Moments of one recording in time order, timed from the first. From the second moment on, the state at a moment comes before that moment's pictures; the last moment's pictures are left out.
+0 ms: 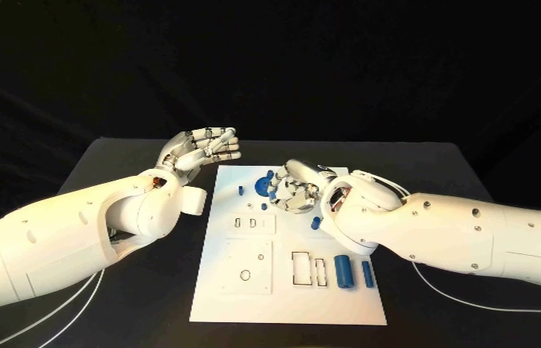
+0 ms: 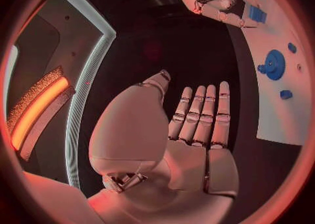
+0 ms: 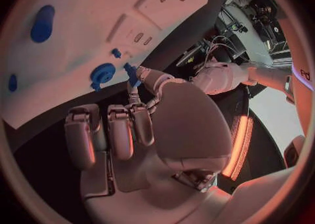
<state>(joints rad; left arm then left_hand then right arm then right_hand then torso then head) 1.15 -0.86 0.00 1.56 -0.03 -0.36 0.43 1.42 -0.14 0.27 0.28 0.10 0.75 0.20 0.26 0.17 0.90 0.22 0.08 0.07 0.76 0.19 0.27 0.20 0.16 0.74 0.29 0.30 0.12 1.23 -0.68 -0.15 1.64 -1.30 -0.44 -0.32 1.33 -0.15 0.56 0.09 0.17 1.02 0.12 0.18 0.45 1.46 0.04 1.44 1.31 1.47 -0.02 1.55 1.31 0.01 1.47 0.09 1.55 1.31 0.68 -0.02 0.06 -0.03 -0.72</state>
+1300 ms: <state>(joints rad) 1.15 -0.86 0.00 1.55 -0.03 -0.35 0.43 1.42 -0.14 0.27 0.28 0.10 0.75 0.20 0.26 0.17 0.90 0.22 0.08 0.07 0.76 0.19 0.27 0.20 0.16 0.74 0.29 0.30 0.12 1.13 -0.55 -0.16 1.55 -1.45 -0.43 -0.40 1.29 -0.18 0.56 0.09 0.17 1.02 0.13 0.21 0.45 1.47 0.04 1.44 1.31 1.46 -0.03 1.55 1.31 0.01 1.47 0.09 1.55 1.31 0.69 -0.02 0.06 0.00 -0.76</state>
